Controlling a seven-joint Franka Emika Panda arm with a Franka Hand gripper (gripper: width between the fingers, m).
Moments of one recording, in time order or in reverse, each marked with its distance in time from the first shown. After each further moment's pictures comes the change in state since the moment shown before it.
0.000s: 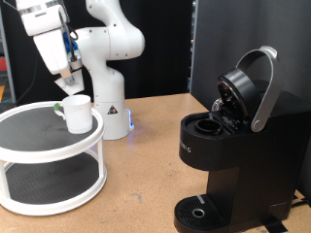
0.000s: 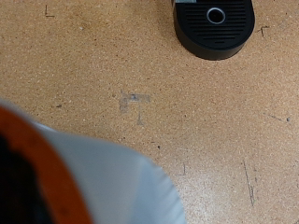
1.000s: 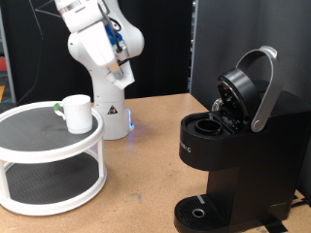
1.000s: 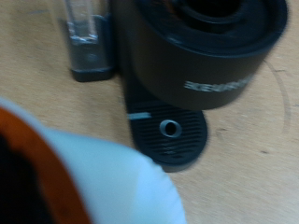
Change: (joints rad) arm 0.110 0.020 0.082 0.016 0.267 0.026 0.156
